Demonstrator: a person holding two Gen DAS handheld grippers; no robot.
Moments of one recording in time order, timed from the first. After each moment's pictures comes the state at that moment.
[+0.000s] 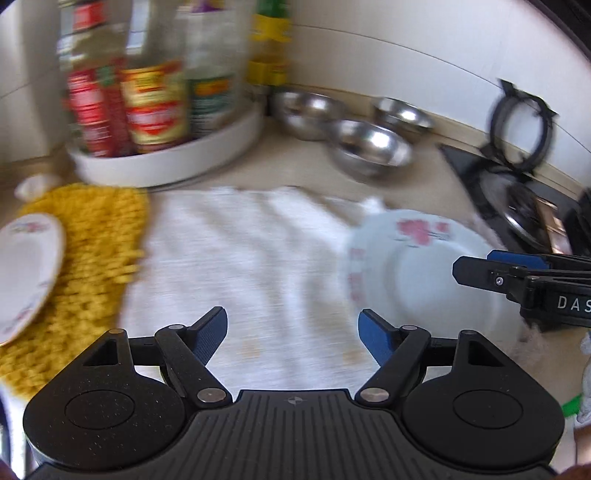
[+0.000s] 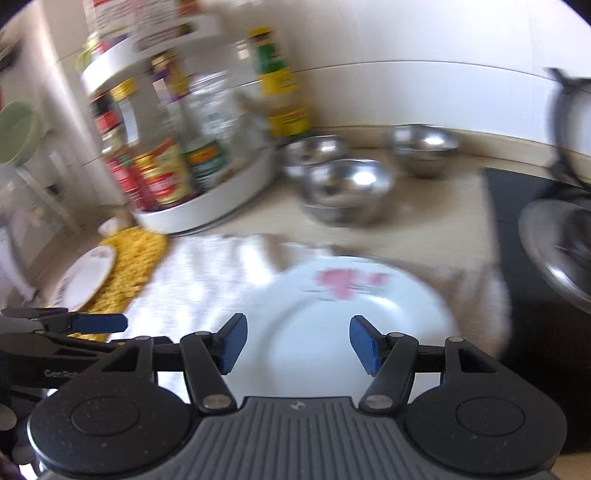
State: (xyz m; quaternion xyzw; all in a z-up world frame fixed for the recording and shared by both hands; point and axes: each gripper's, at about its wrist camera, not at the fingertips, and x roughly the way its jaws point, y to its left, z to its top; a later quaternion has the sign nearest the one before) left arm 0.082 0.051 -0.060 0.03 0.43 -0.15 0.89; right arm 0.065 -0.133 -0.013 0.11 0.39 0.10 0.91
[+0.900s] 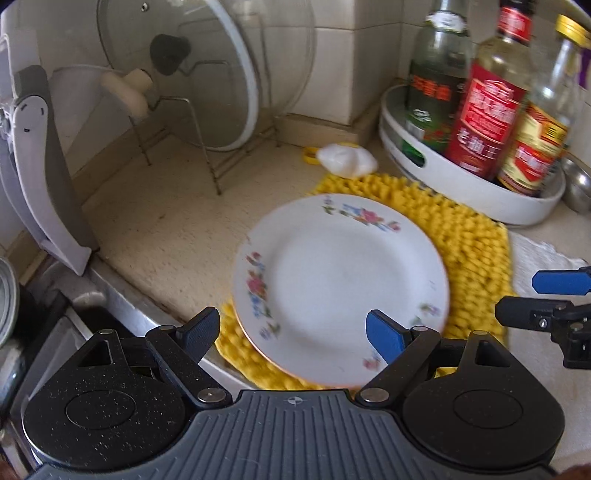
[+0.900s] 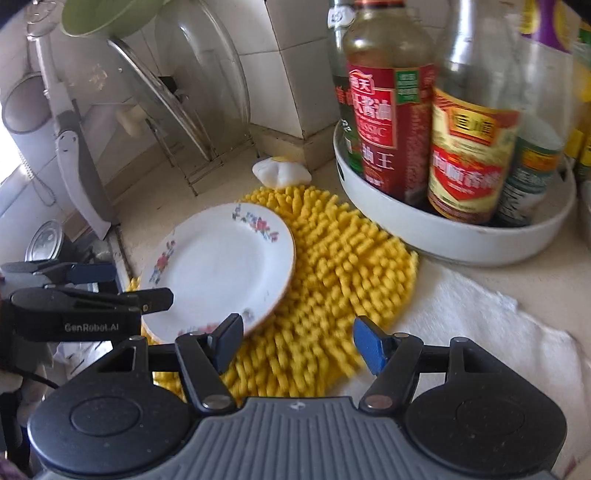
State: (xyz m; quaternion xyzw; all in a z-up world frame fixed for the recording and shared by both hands) left arm 0.145 0.301 -0.049 0.00 0.45 0.09 0.89; right arm 0.217 0.116 -0.023 0.01 0.46 0.27 0.85
